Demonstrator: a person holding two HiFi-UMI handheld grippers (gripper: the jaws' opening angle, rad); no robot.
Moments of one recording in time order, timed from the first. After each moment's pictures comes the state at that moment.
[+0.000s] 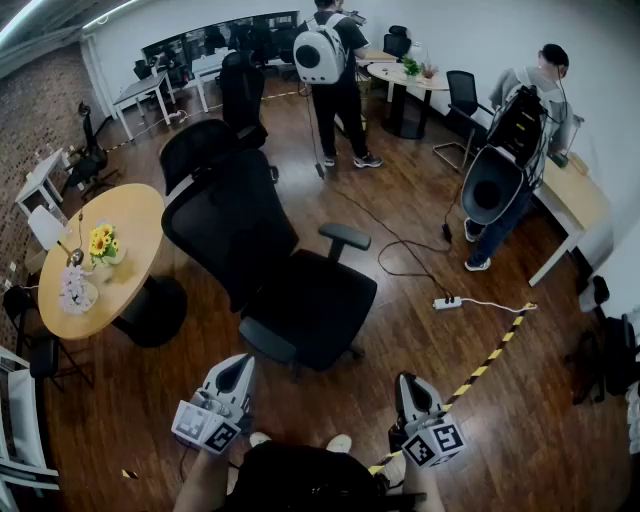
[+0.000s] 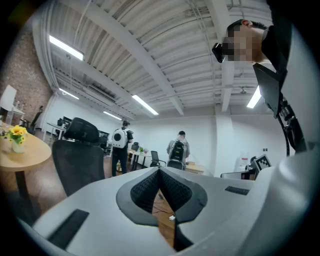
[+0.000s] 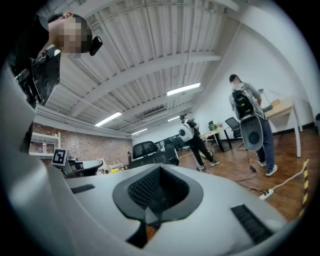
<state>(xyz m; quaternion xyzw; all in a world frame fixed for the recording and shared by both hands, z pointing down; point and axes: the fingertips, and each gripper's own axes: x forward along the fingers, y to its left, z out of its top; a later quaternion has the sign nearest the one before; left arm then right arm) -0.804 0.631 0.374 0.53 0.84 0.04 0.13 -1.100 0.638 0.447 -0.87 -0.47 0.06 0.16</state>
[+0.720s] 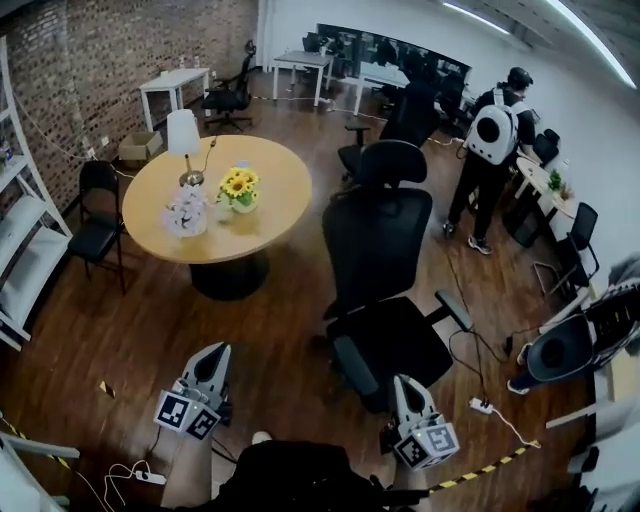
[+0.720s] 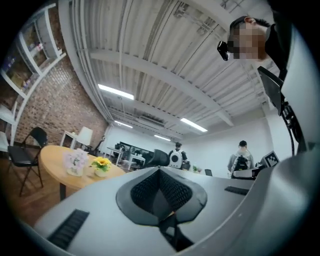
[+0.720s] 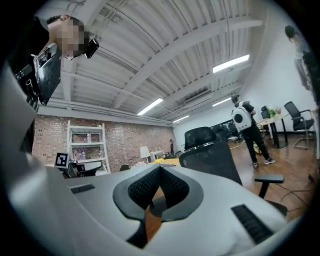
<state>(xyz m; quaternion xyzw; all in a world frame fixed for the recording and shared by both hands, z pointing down) -0.477 0.499 0.386 0.74 0.65 0.00 0.18 -0.773 0.662 0.407 -0.96 -0.25 0.01 0.13</state>
